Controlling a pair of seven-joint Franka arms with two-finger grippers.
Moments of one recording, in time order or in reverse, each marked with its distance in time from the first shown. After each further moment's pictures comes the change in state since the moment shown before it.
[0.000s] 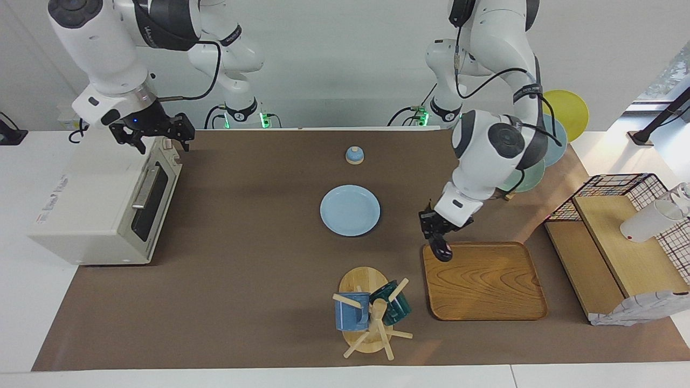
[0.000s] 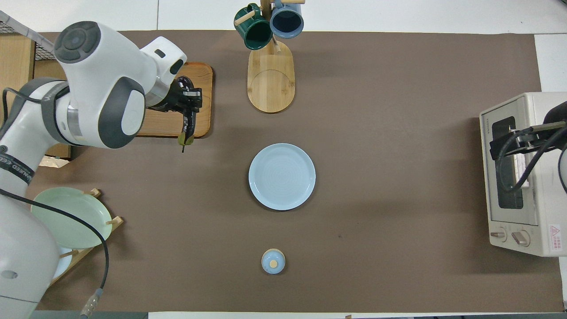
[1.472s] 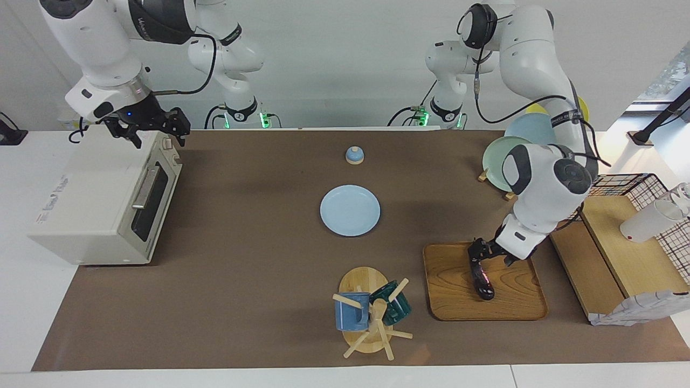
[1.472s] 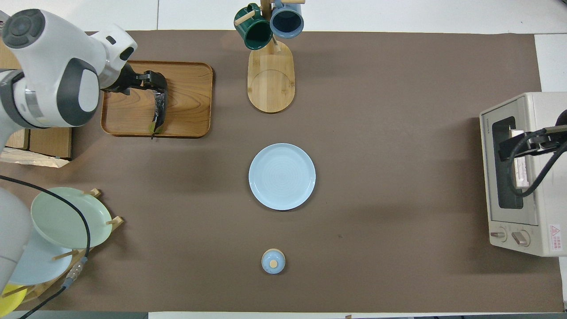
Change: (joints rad) left arm 0.147 0.062 -0.004 0.089 0.061 0.009 0.170; right arm 0.003 -0.019 -0.017 0.001 0.001 -0.002 0.003
